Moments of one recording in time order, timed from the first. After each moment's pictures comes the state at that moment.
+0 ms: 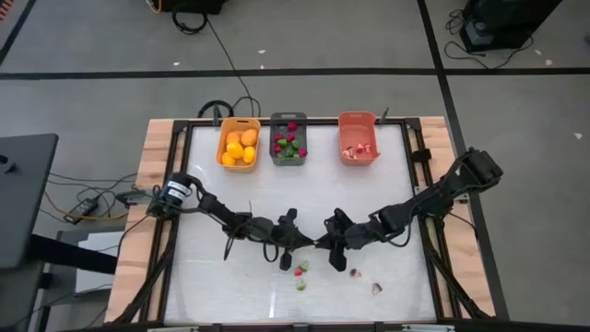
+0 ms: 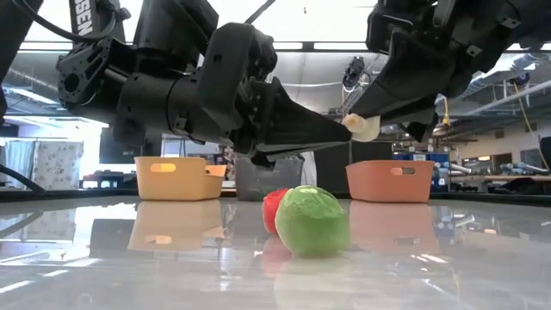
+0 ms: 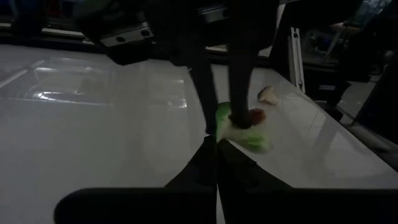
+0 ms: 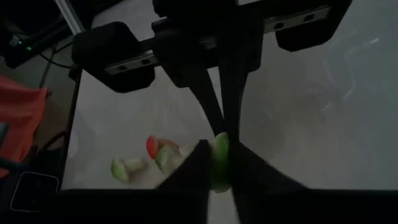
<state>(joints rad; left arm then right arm) -0.28 2.08 0.81 1.16 -0.15 -0.17 0.41 1.58 0.72 0.23 0.27 0.71</state>
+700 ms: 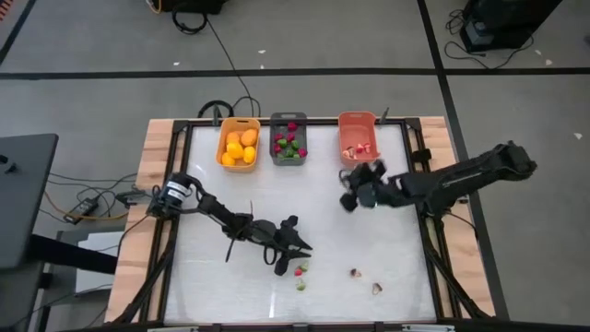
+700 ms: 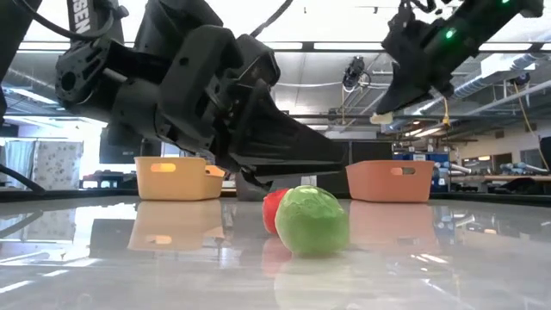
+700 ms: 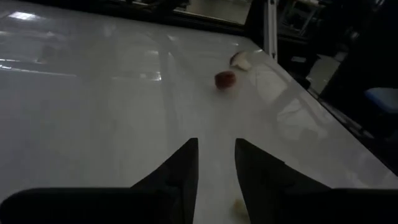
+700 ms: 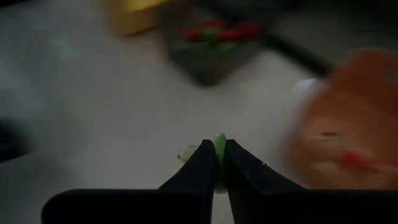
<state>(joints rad) -0.29 2.08 0.81 1.05 -0.02 -0.24 0.15 1.19 0.72 -0.42 0.71 0.65</state>
